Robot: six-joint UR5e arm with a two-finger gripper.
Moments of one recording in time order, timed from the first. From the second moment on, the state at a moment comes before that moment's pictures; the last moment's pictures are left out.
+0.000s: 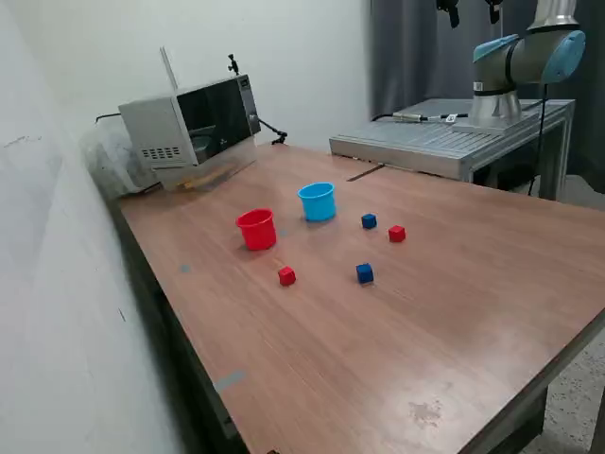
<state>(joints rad) 0.06 -1.80 1.78 -1.20 -1.63 3.16</state>
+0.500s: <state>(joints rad) 0.06 -1.80 1.78 -1.20 -1.63 3.16</state>
